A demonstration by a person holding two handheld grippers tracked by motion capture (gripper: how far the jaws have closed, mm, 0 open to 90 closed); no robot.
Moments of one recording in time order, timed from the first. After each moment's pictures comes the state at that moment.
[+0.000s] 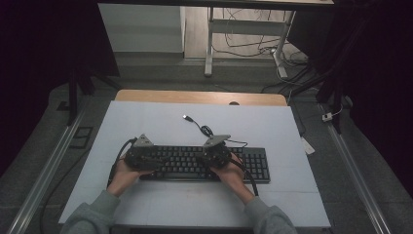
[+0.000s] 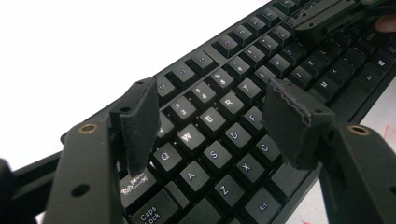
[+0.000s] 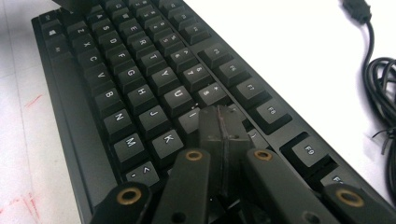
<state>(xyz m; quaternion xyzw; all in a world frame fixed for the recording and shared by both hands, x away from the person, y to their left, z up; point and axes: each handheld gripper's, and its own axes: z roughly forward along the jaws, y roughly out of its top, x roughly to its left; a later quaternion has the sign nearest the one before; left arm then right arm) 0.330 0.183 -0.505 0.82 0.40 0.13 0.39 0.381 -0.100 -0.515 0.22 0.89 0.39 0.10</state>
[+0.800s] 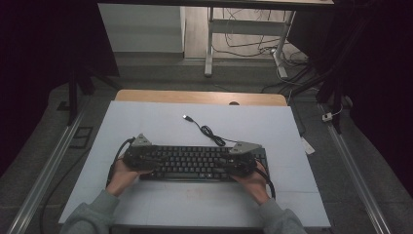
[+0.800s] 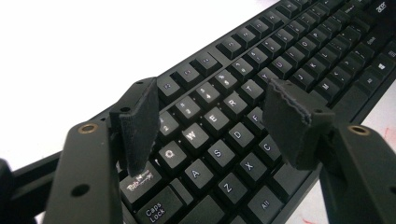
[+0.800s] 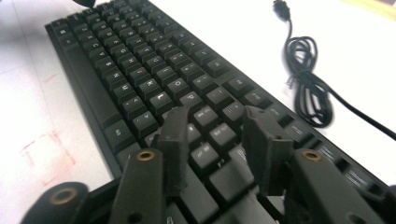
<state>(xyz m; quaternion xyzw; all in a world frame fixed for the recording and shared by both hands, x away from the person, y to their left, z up) 0.329 0.187 -0.504 0.81 0.41 0.13 0.39 0.351 -0.178 -0.501 0.25 0.85 0.44 0.13</state>
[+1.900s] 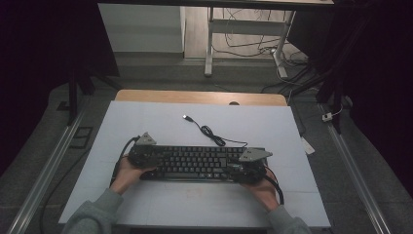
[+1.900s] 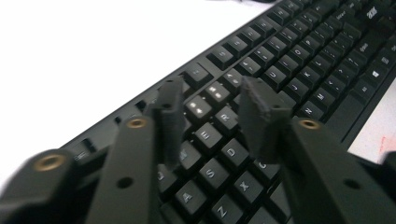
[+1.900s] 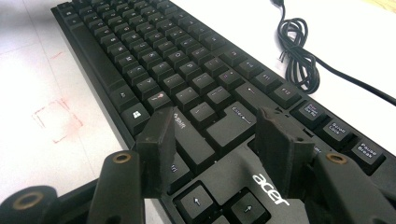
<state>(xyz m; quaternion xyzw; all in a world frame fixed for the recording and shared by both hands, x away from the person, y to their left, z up) 0.341 0.171 -0.507 0.83 0.38 0.12 0.39 0.337 -0.200 -0.507 0.24 0.85 0.44 0.14</state>
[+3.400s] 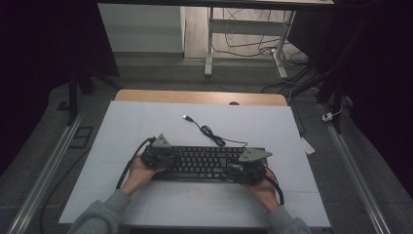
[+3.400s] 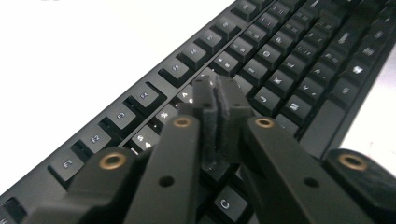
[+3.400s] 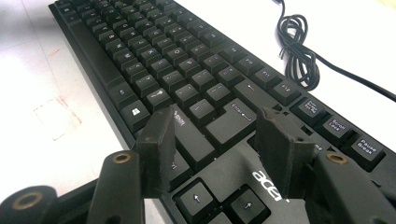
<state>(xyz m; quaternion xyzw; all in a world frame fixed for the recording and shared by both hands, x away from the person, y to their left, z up) 0.341 0.145 -0.504 0.84 0.35 0.12 0.39 0.336 -0.200 -0.508 0.25 0.86 0.43 0.14</state>
